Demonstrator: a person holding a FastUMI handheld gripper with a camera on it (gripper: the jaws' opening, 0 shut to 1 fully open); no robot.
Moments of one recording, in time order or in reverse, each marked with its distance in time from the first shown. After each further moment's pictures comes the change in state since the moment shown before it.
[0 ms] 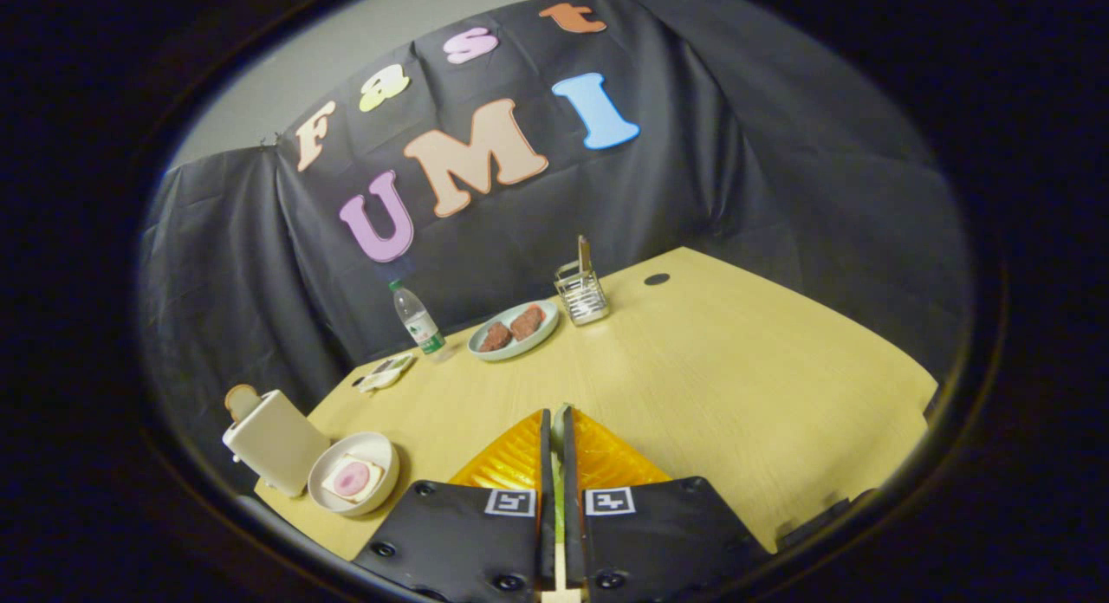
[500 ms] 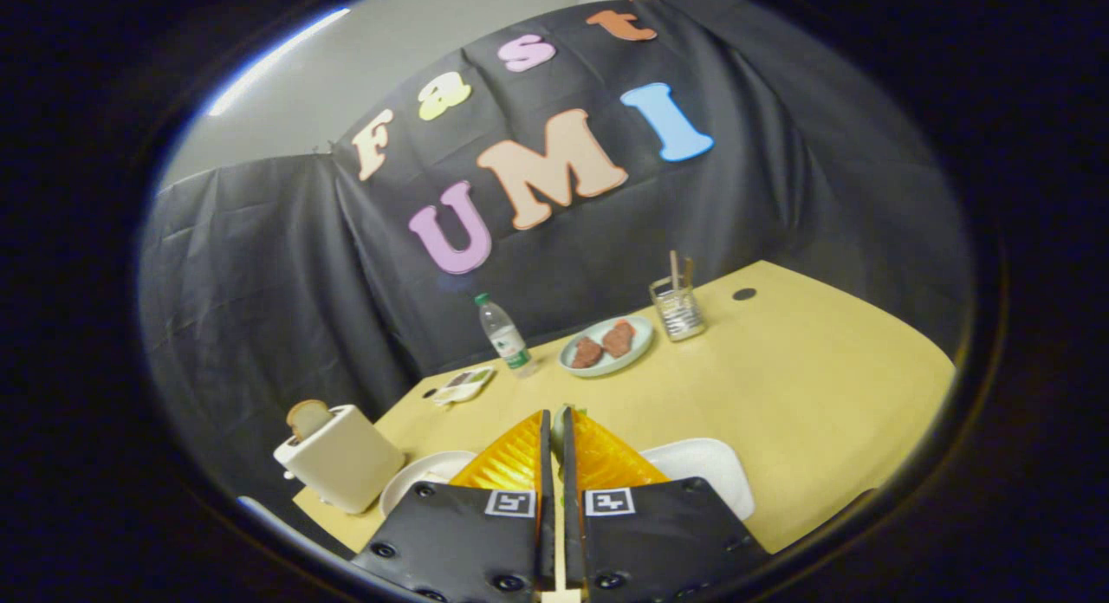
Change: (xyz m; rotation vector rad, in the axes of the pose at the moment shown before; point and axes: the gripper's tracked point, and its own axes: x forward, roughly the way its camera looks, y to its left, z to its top) arm -0.011 0.141 0.010 -0.018 -0.023 0.235
